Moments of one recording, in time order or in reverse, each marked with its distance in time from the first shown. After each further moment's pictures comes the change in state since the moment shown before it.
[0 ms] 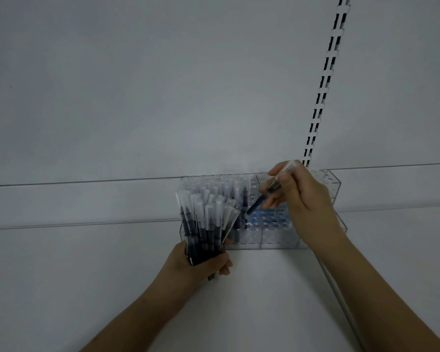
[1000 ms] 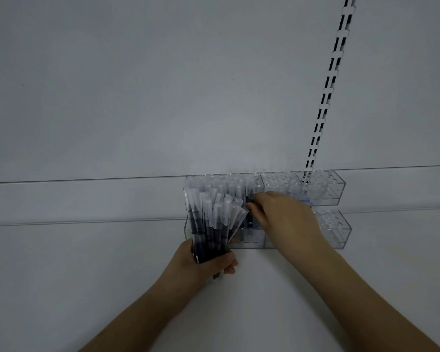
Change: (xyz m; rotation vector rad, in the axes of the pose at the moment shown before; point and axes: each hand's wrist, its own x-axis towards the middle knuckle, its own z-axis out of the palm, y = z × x) left_hand -0.001 0.001 0.001 0.015 -0.024 0.014; right_hand -0.007 0.008 0.033 -0.957 -0.181 -0.202
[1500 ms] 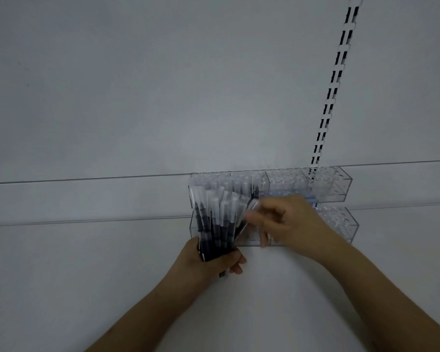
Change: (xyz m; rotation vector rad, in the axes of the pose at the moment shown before) left_hand -0.002 0.003 -0.001 0.017 -0.021 -0.005; right_hand -0.010 0.004 -0.015 0.833 -0.216 -0.013
